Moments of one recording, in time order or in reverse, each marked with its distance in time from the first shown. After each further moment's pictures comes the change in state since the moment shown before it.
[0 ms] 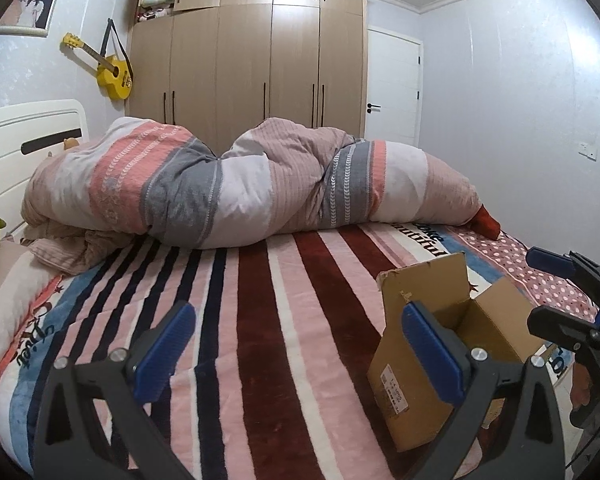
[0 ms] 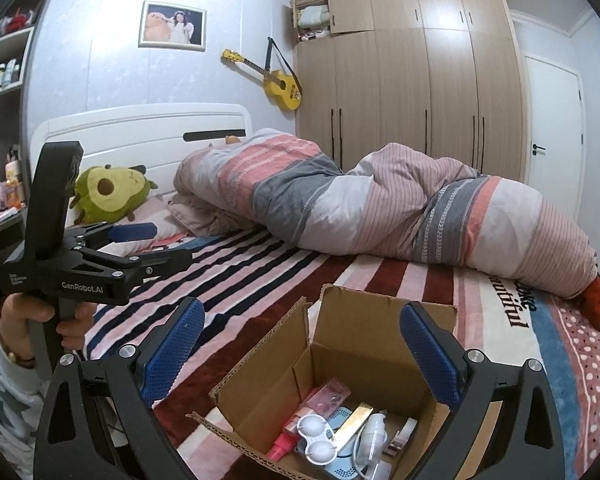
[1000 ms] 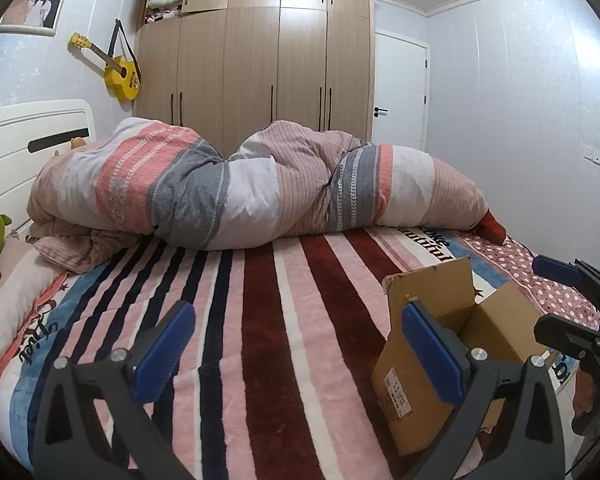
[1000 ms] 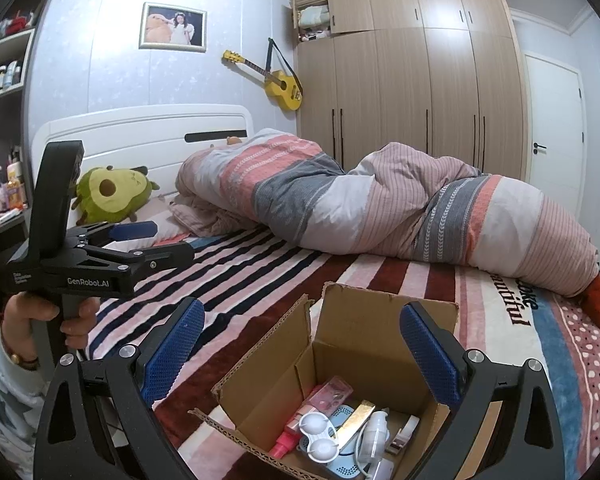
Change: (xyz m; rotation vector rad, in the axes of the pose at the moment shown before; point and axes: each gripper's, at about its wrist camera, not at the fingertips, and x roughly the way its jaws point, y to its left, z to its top) left arm -0.004 0.000 -0.001 -0.007 -0.011 0.025; right arm 0.000 0.000 0.000 -0.002 0.002 0.005
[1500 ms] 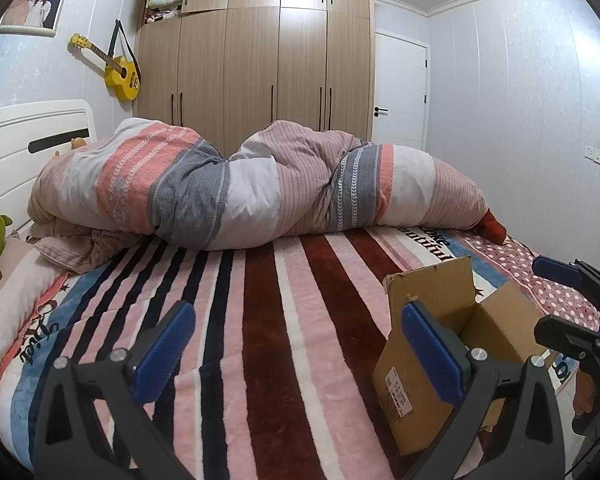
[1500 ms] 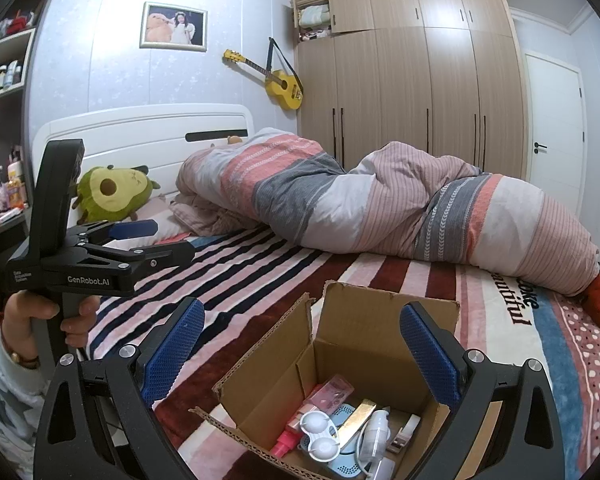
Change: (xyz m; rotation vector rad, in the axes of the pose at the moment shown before) left arm -0.001 -0.003 0.000 -0.003 -0.001 0.003; right arm 0.000 0.001 0.000 0.002 -0.001 -0.001
